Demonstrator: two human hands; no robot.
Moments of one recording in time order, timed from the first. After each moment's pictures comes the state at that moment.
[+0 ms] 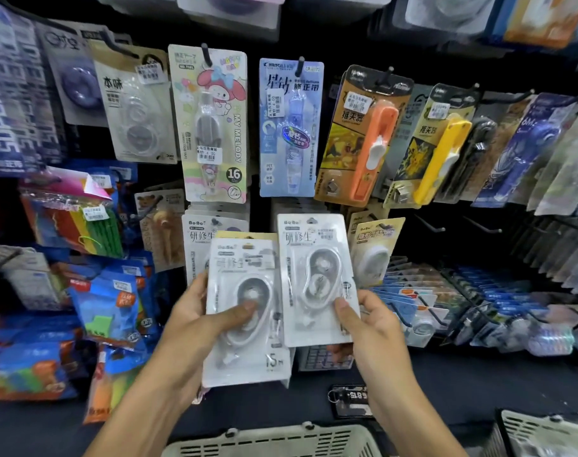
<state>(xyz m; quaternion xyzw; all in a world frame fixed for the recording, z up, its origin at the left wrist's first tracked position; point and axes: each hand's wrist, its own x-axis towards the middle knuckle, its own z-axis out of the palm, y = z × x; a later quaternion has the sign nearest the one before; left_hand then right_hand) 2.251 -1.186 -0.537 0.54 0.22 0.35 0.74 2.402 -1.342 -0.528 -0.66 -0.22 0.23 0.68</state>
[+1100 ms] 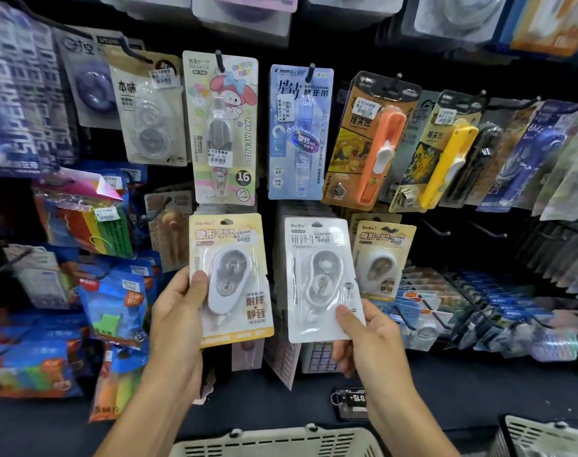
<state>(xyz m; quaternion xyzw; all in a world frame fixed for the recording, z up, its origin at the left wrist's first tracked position) 2.250 -1.189 -0.520 0.42 0.32 0.49 0.69 2.394 -1.340 -0.535 -0.64 -0.22 0.25 0.69</state>
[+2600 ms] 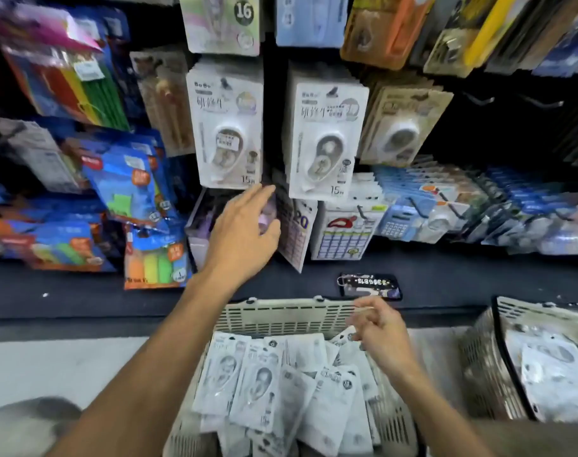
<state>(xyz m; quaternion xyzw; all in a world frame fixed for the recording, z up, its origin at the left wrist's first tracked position) 2.267 -1.201 -0.593 0.86 0.34 0.26 0.28 2.398 -1.419 -0.699 -0.83 -0.20 0.25 0.45</state>
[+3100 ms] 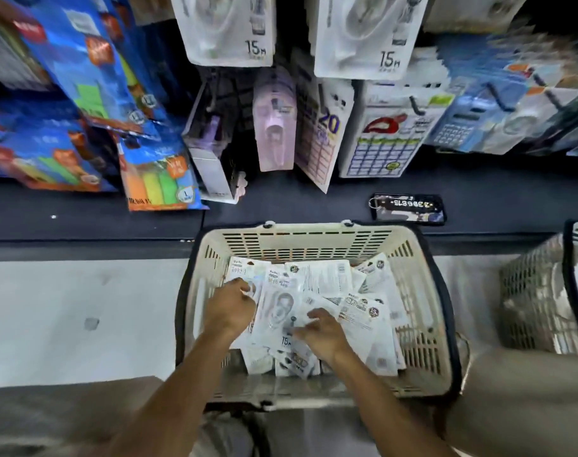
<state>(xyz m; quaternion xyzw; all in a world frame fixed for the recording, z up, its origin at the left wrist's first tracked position) 2.169 -1.253 -0.830 0.73 0.57 -0.10 0.37 2.293 -1.401 -0.883 -0.78 -0.11 0.54 0.30</state>
